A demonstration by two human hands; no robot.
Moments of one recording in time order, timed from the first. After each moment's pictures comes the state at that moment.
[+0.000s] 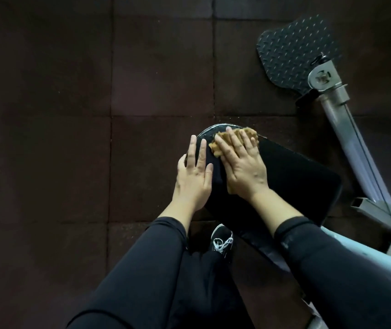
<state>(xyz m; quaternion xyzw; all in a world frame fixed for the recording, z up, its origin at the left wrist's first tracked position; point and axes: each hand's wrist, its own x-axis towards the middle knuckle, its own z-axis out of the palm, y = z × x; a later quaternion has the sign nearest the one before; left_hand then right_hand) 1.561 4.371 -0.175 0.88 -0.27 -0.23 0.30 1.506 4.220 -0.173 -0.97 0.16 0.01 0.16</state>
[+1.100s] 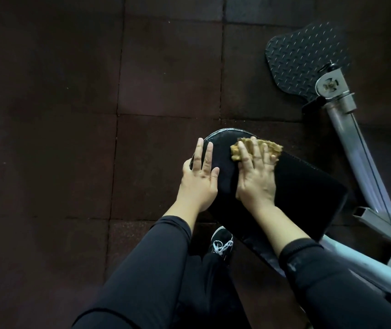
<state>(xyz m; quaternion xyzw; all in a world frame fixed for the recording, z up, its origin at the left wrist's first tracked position) 1.564 4.371 -0.175 0.88 -0.25 -0.29 0.27 1.493 4.232 -0.163 -0.94 0.29 0.07 0.16</state>
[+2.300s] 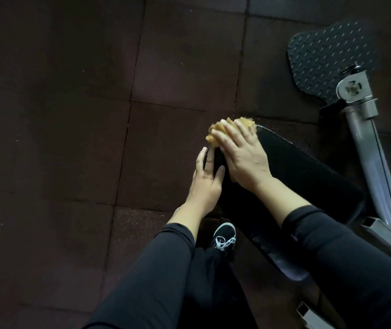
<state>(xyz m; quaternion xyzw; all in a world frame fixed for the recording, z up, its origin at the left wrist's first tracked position) 1.549 4.383 -0.173 0.83 -0.09 -0.34 0.43 1.548 4.238 -0.172 -0.99 0.04 0.02 0.14</state>
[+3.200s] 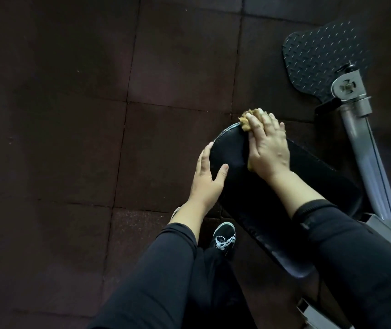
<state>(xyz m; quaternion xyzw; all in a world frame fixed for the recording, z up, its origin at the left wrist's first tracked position) 1.553 4.384 -0.167 0.79 -0.04 -0.34 0.51 1.547 4.204 -0.168 -0.96 0.22 0.03 0.18</state>
